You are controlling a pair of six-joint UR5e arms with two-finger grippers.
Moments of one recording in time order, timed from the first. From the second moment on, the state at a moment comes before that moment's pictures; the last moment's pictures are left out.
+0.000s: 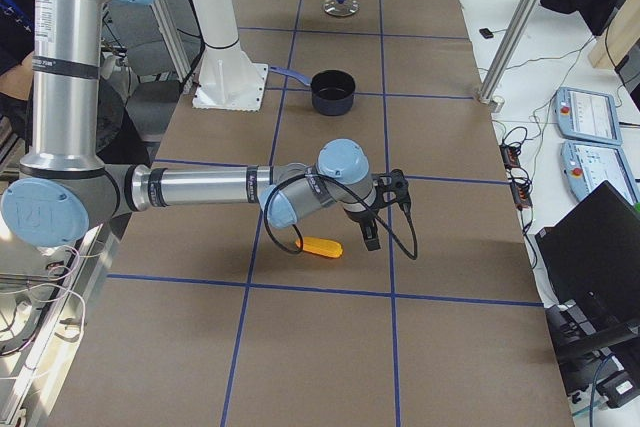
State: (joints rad) left arm -1.30 -1.45 -1.72 -2.03 -2.35 -0.03; right arm 1.49 -1.69 1.75 -1.12 2.39 0.24
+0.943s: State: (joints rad) left arm -1.57 -1.51 -1.81 -1.46 -2.39 0.08; right arm 1.36 -1.75 1.83 -1.08 2.24 0.52
